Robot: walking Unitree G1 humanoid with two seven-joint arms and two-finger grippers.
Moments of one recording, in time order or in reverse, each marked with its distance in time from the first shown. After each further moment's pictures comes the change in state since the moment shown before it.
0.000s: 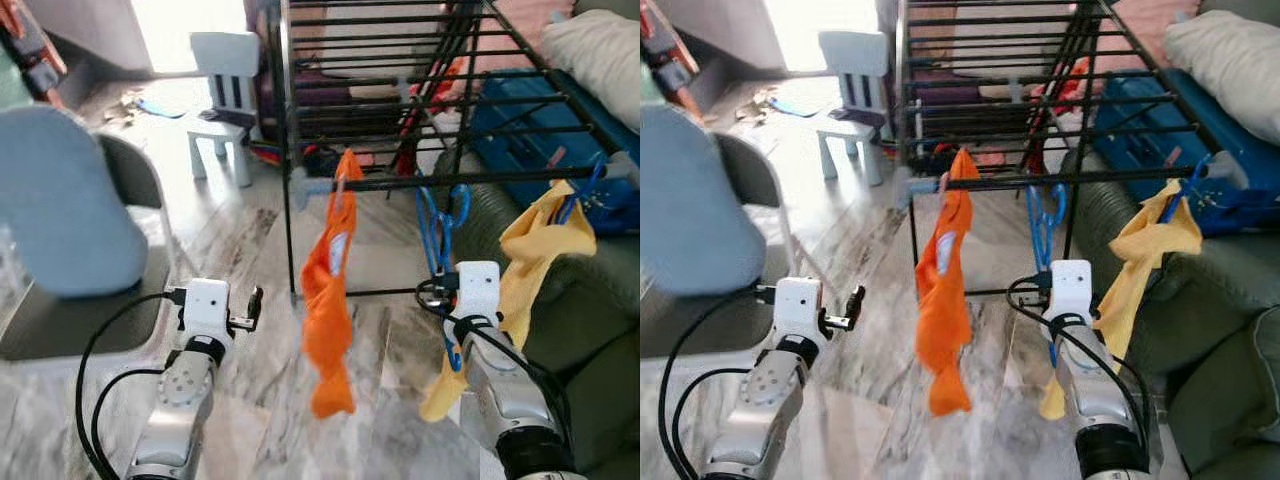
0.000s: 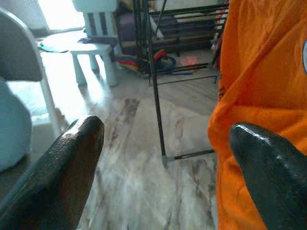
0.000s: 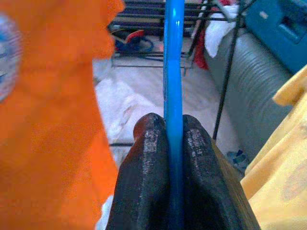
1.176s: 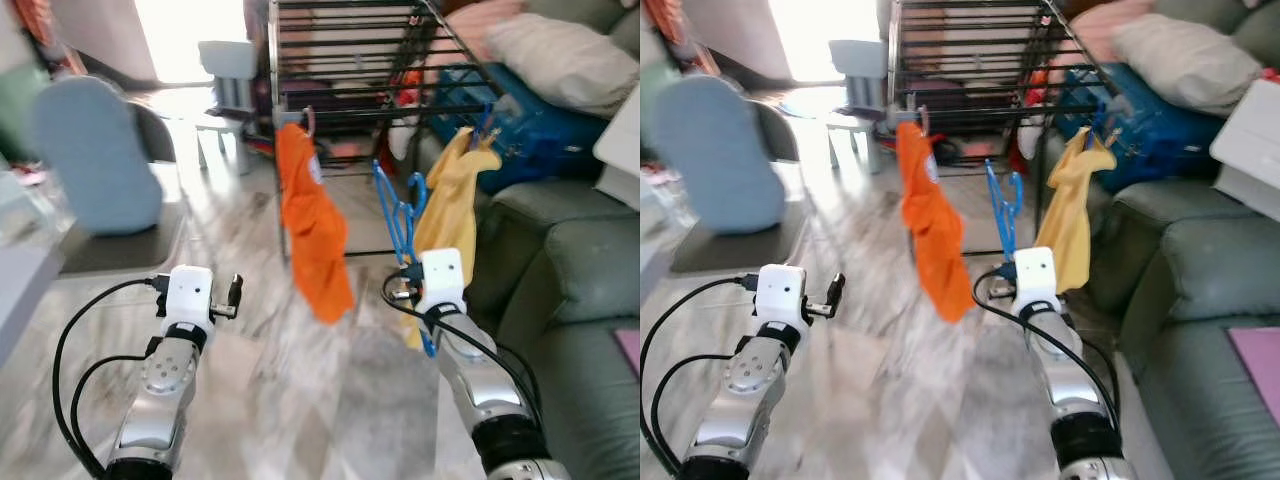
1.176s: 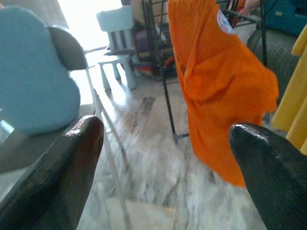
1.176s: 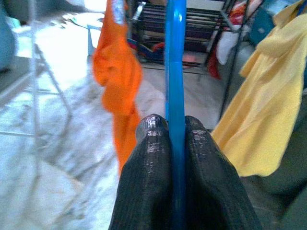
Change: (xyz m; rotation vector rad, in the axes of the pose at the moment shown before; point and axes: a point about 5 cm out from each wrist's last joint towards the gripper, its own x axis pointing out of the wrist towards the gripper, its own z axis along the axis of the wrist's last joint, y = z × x) left arm 0.010 0.018 0.010 0.076 -0.027 0.049; right arm 0.011 0.037 0.025 -0.060 -0.059 0.109
